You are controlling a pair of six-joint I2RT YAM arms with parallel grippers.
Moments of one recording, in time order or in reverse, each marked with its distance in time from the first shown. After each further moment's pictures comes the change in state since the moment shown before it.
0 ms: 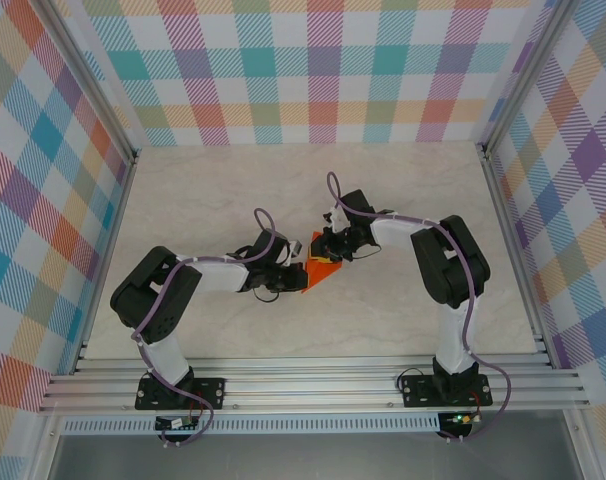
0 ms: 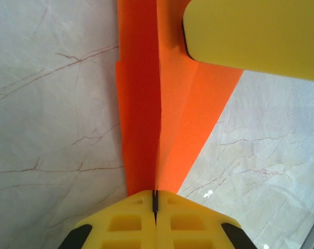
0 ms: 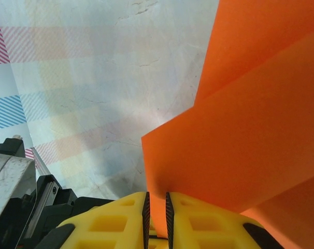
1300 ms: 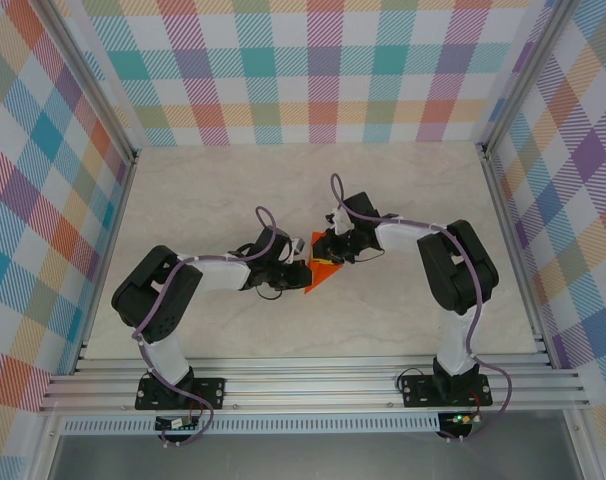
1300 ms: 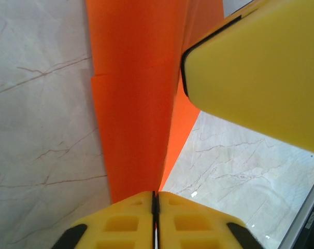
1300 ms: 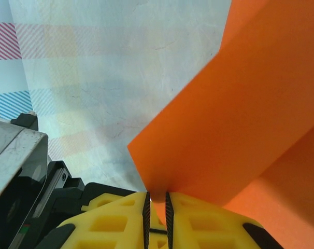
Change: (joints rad) left arm -0.008 0.008 0.031 0.002 0.028 -0.033; right arm -0.001 -0.062 -0.069 0.050 -0.011 0.008
